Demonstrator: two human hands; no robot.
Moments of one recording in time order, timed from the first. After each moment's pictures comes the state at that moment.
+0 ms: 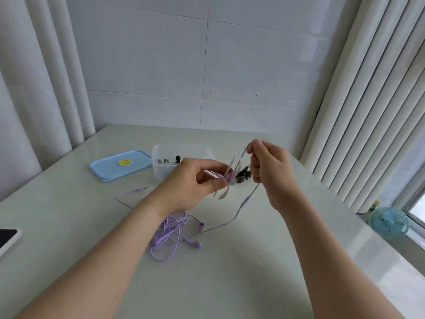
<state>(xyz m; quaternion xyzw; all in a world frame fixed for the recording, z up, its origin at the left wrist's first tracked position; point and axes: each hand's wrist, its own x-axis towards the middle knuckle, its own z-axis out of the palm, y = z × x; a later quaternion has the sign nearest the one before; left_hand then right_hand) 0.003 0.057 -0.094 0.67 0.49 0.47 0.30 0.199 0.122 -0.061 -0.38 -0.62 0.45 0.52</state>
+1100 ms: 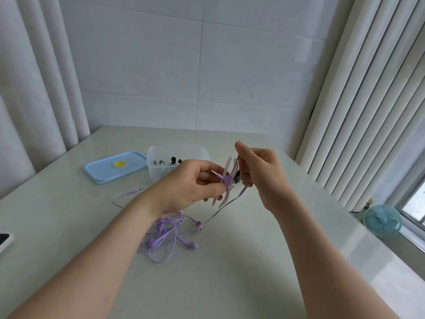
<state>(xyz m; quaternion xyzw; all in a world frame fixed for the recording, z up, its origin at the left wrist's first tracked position) 0.006 0.048 -0.080 0.65 0.46 0.44 0.42 0.196 0.112 -0.057 -0.35 -0.64 0.49 0.48</state>
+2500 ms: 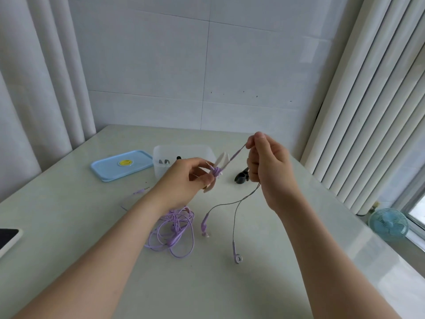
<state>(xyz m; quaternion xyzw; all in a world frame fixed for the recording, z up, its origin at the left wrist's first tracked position) -0.011 0.063 -0.098 0.63 0.56 0.47 0.28 0.191 0.108 -0.053 -0.31 -0.62 0.48 0.54</state>
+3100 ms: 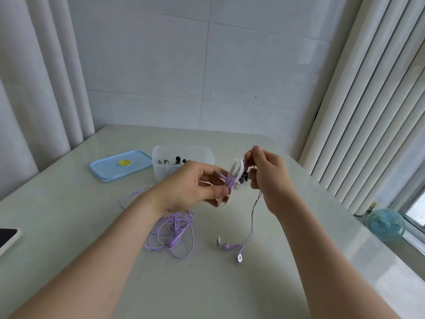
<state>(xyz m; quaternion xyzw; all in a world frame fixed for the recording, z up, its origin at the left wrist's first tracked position) 0.003 0.050 -0.084 0.66 0.44 0.45 0.42 0.194 0.130 -0.071 -0.42 -0.61 0.46 0.50</state>
